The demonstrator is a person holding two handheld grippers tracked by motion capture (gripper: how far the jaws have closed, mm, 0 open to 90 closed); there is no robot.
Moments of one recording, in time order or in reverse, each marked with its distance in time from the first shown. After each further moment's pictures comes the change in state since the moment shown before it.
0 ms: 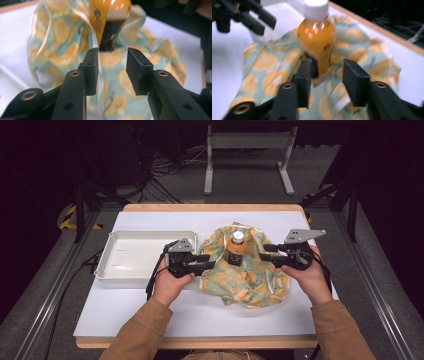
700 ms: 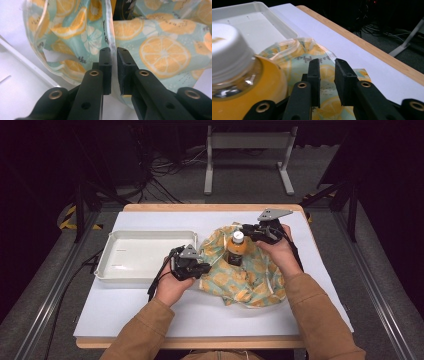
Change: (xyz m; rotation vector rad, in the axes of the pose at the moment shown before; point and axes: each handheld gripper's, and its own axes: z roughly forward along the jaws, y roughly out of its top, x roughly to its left) left arm 0.004 -0.020 0.019 0.202 0.100 0.063; right arm -0.047 0.028 0.094 -0.038 -0.069 -0.001
